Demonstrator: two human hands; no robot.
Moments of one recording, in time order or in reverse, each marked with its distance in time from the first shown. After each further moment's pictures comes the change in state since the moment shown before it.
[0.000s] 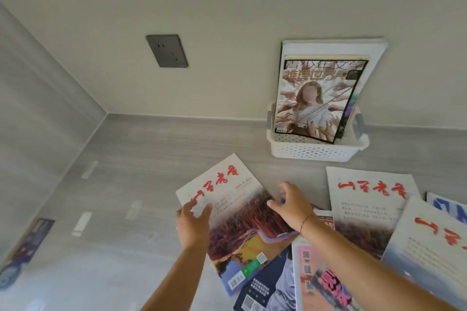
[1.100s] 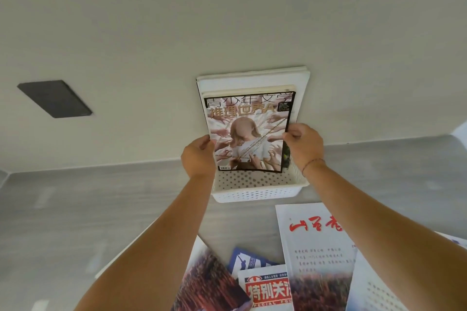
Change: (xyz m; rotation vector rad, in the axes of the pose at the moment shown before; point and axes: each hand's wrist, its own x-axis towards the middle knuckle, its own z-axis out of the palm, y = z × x) left_hand 0.054 0.241 0.169 -0.160 -0.079 0.415; right_hand 0.142 0.009 -0.197 0.385 0.600 -0.034
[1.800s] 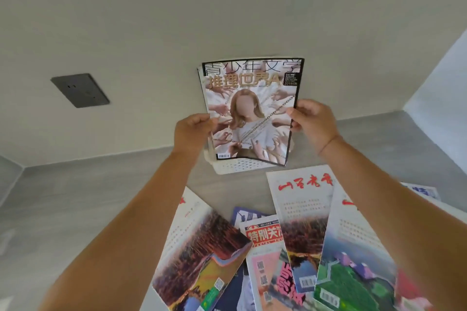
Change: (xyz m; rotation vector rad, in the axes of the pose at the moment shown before) left_hand -0.059 0.048 -0.086 -0.261 -0.357 0.040; right_hand -0.112 -0.056 -0.087 0.243 -0.050 -0.098
